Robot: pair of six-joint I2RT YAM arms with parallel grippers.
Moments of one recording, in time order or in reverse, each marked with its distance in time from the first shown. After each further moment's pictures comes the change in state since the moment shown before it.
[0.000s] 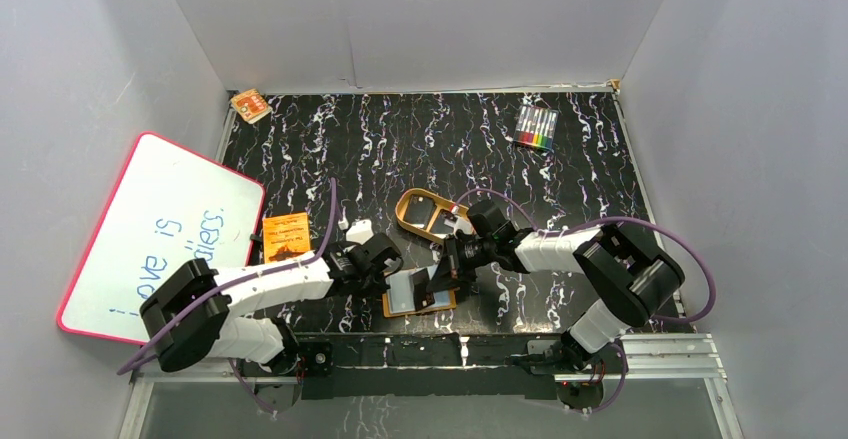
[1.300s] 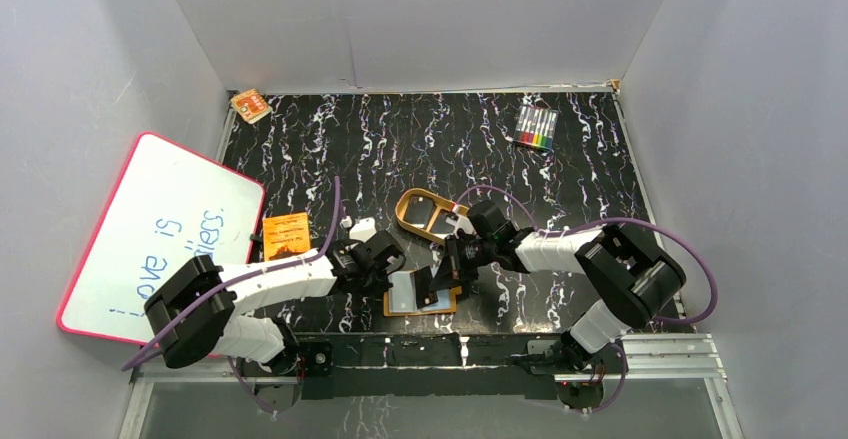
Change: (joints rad) left arm 0.004 0.032 0.016 0.028 0.014 0.015; right arm 0.000 -0.007 0.002 -0.031 0.076 -0.094
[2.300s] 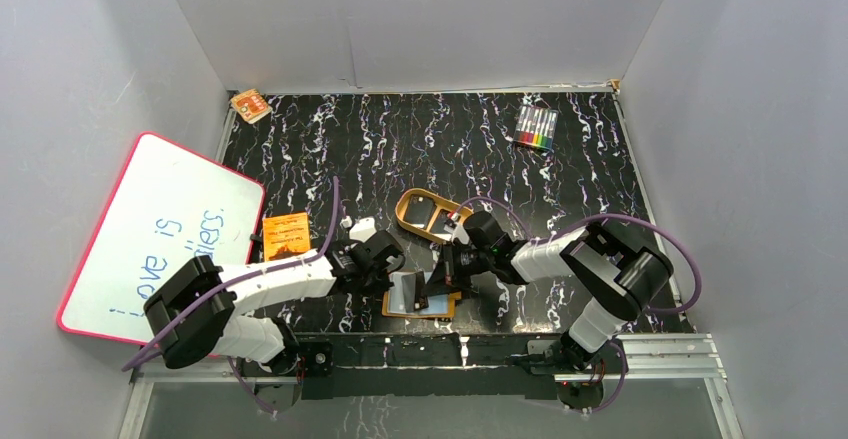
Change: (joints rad) left arm 0.003 0.001 -0.006 0.027 0.016 -0.005; right arm 0.058 0.061 -0.078 0.260 0.018 0.224
